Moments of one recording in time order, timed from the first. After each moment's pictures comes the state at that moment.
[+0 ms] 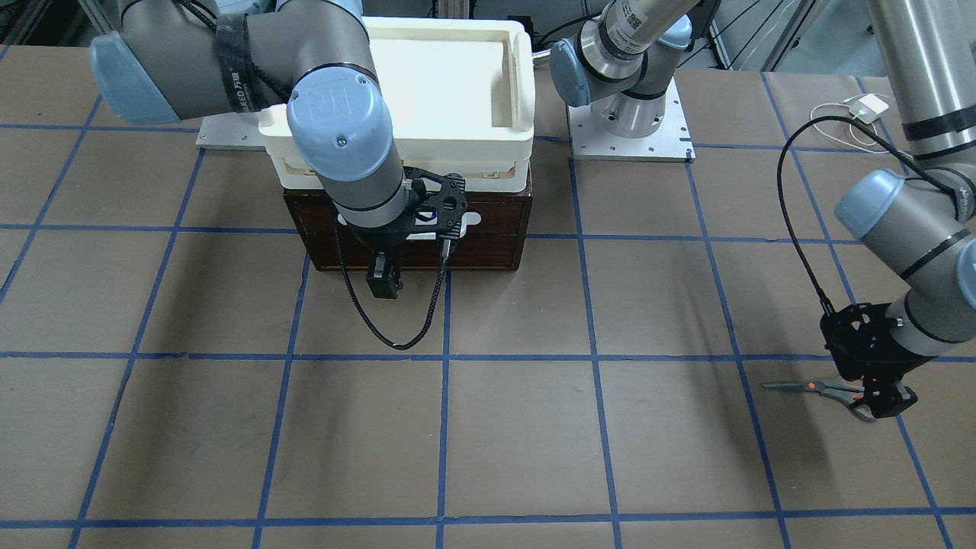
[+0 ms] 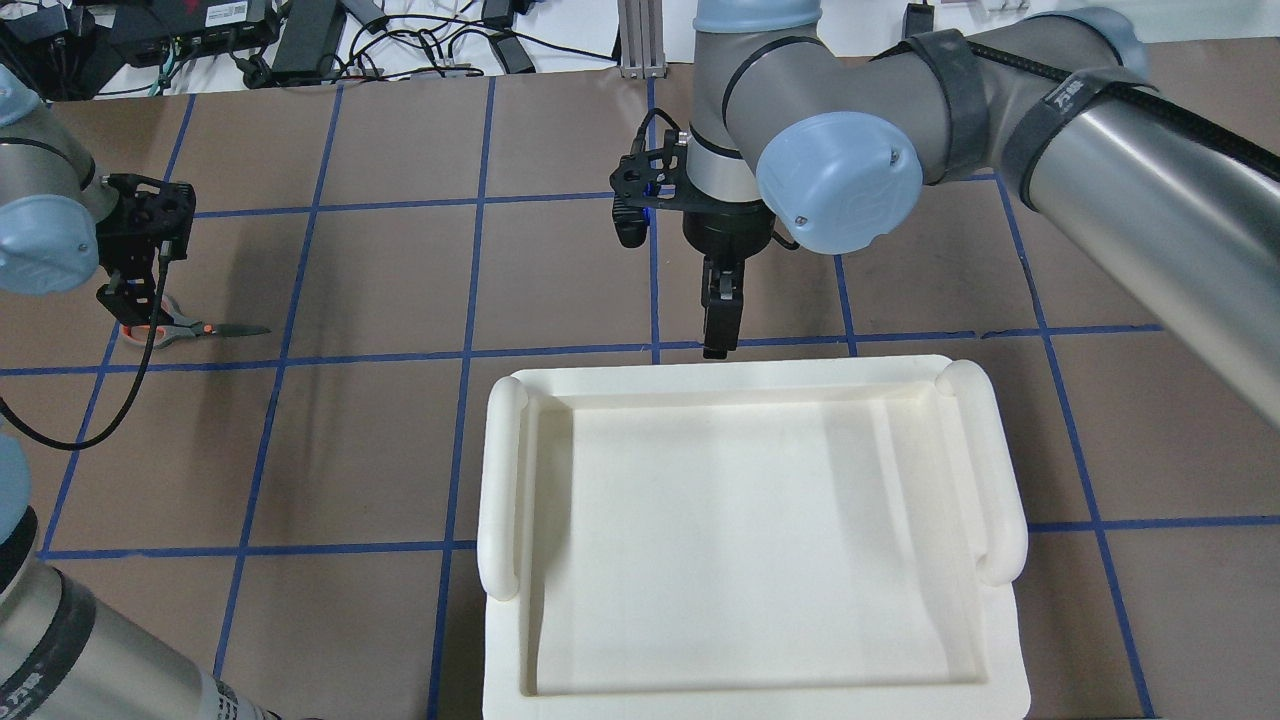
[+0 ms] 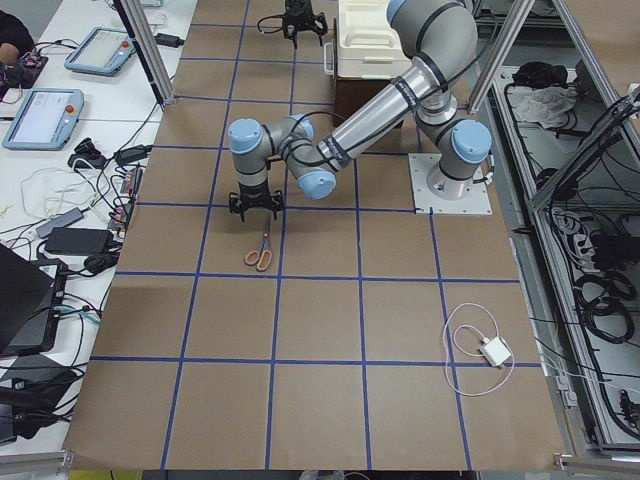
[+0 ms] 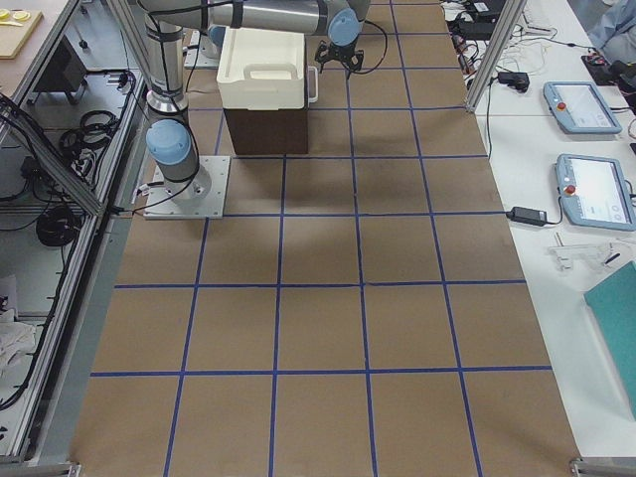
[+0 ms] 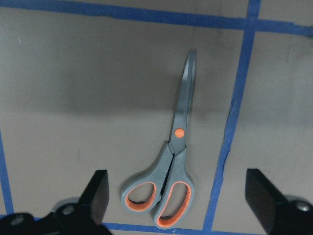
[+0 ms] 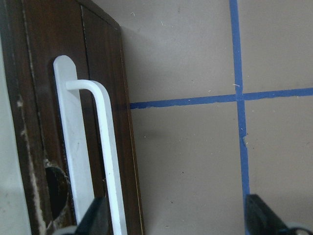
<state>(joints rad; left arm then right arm) -1.08 -2.05 -1.65 -0.94 1.68 2.01 1.85 -1.29 1.54 -1.65 -1.46 -1.21</state>
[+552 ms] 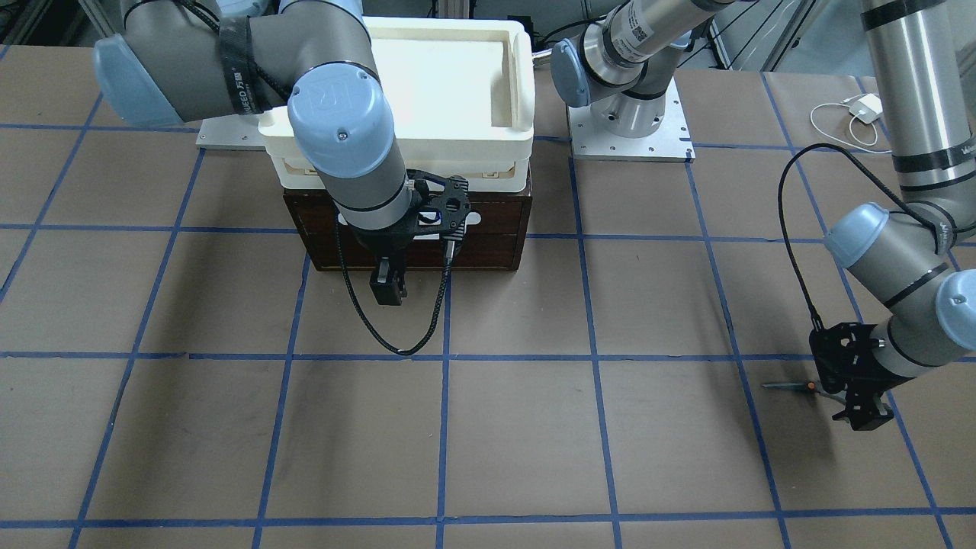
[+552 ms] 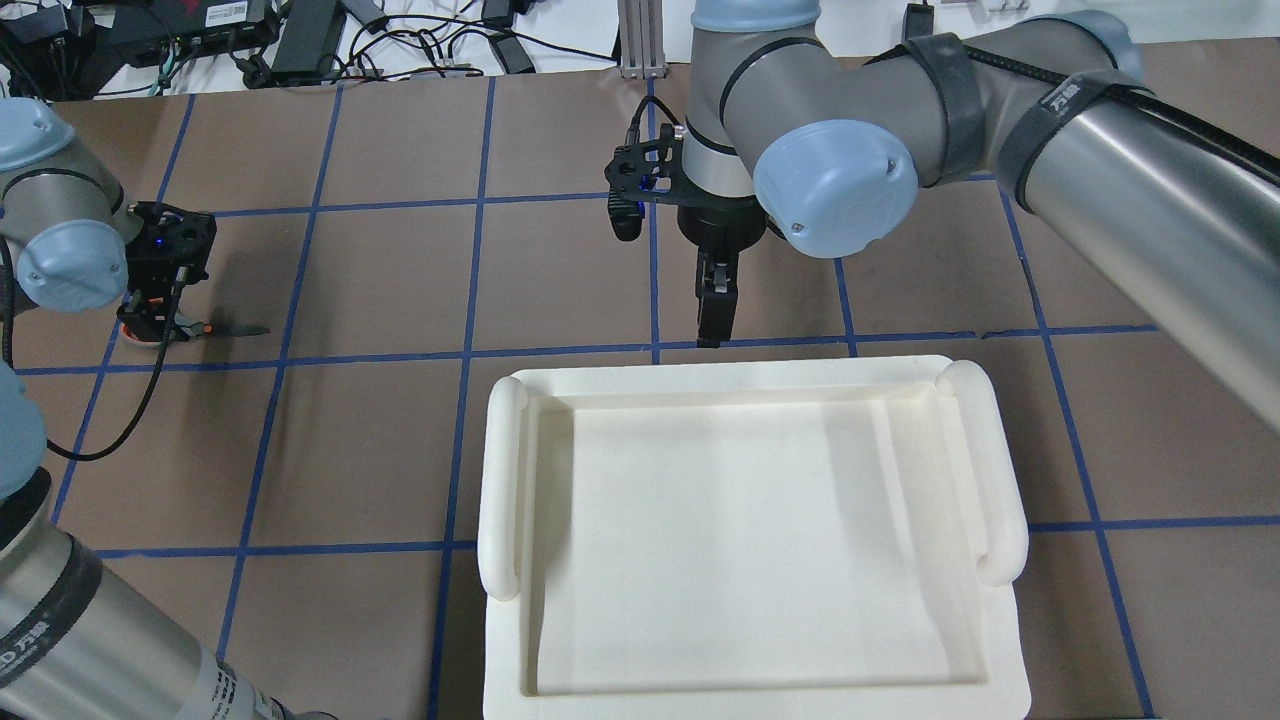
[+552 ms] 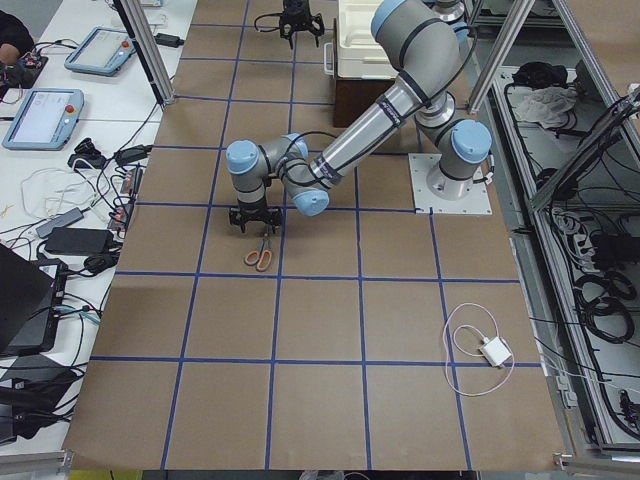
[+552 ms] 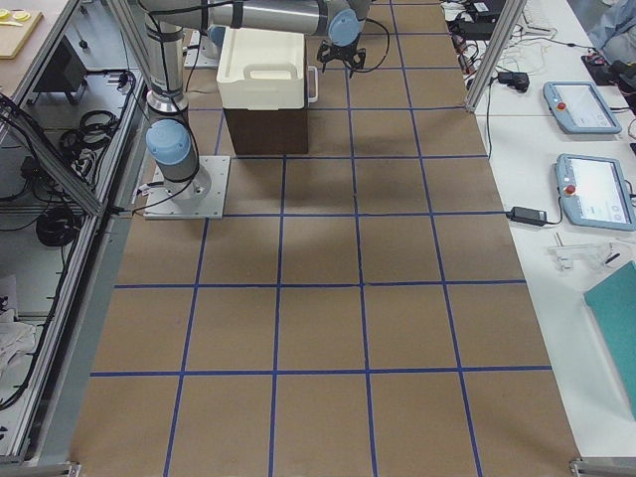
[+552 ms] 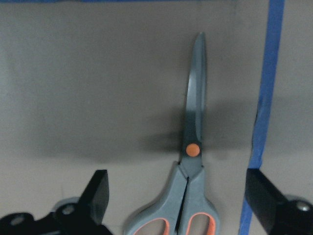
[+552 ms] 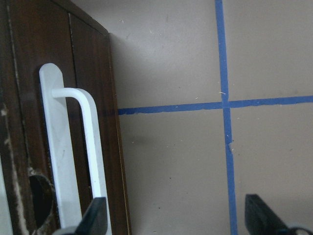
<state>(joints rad) -1.06 -2.13 -1.65 -0.90 1.68 2.08 1.86 -1.29 1.55 -1.69 -1.46 -1.22</state>
